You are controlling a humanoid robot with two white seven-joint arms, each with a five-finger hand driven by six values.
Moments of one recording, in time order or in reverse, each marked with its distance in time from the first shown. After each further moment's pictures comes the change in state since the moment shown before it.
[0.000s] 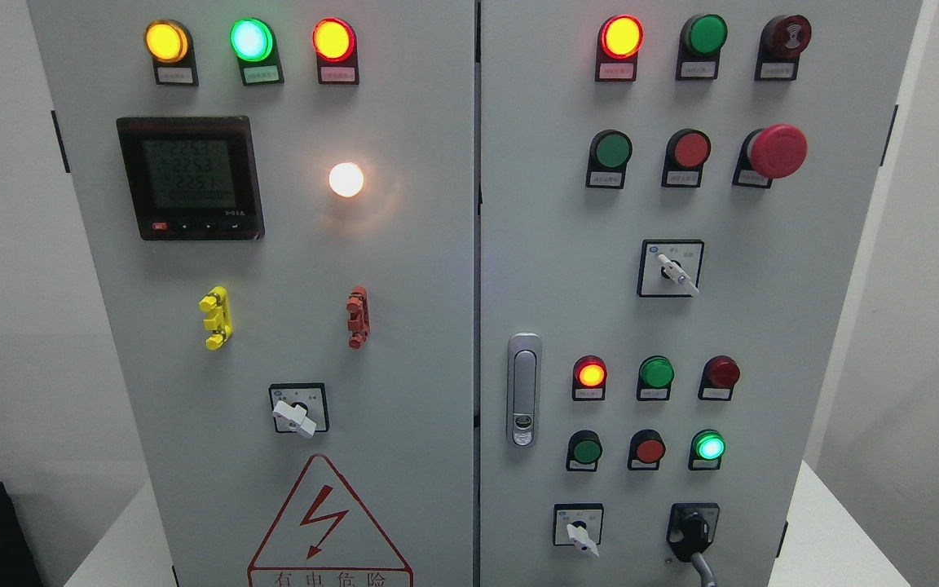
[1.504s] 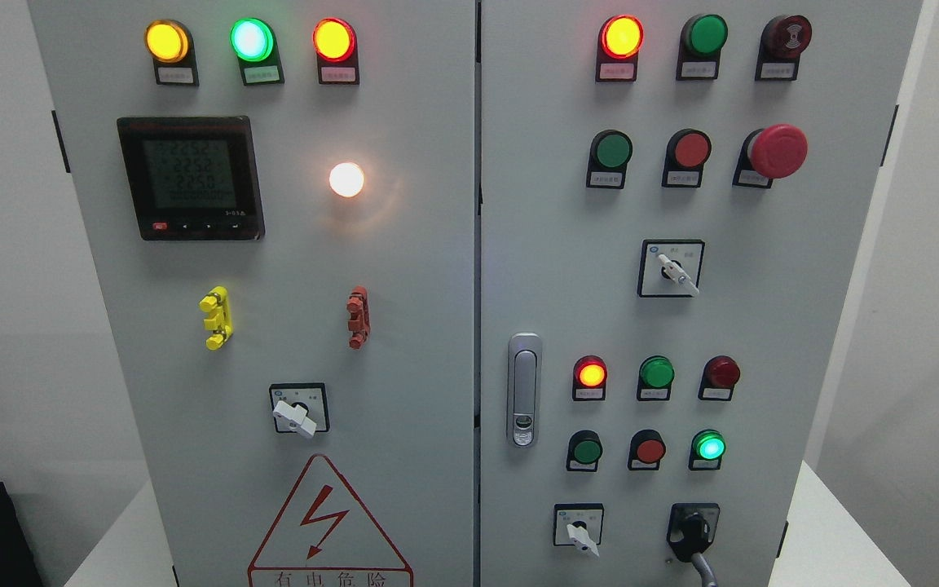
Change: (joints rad) left arm 0.000 0.000 0.000 0.000 0.000 0.000 0.000; right arm 0.000 0.000 -0.004 0.000 0.000 0.001 0.000
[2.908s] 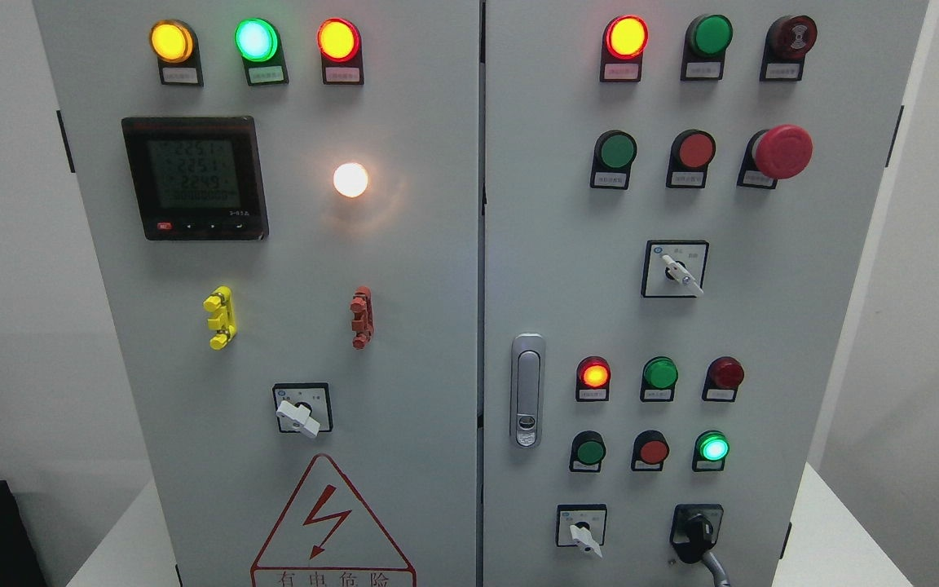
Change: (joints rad) left arm 0.000 0.000 0.000 0.000 0.000 0.000 0.000; right arm 0.000 -0.014 -0.038 -0.001 -0.001 0.000 0.008
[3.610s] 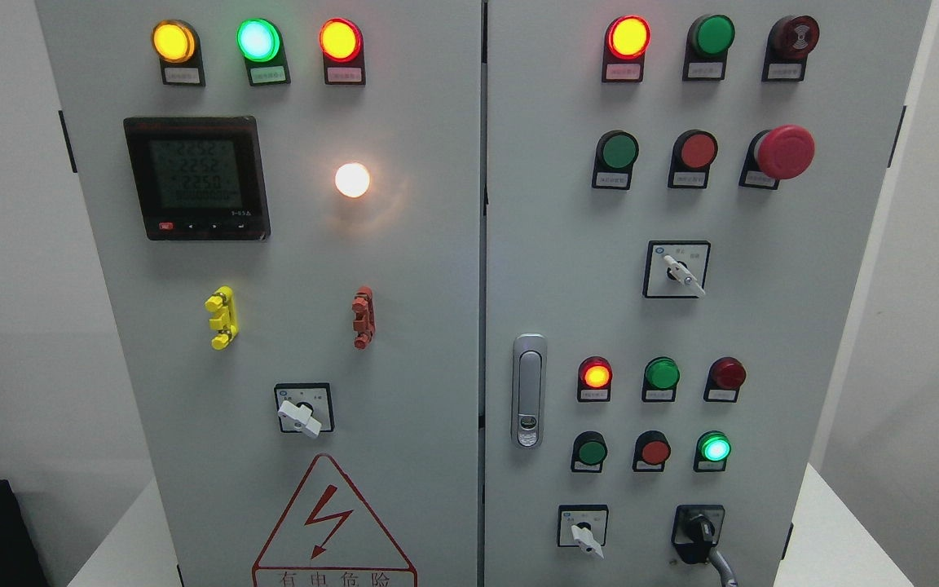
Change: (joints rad) left arm 0.000 0.000 0.000 0.000 0.000 0.000 0.000; right arm 0.002 -0.010 -0.014 -0.002 -0.011 -0.007 0.006
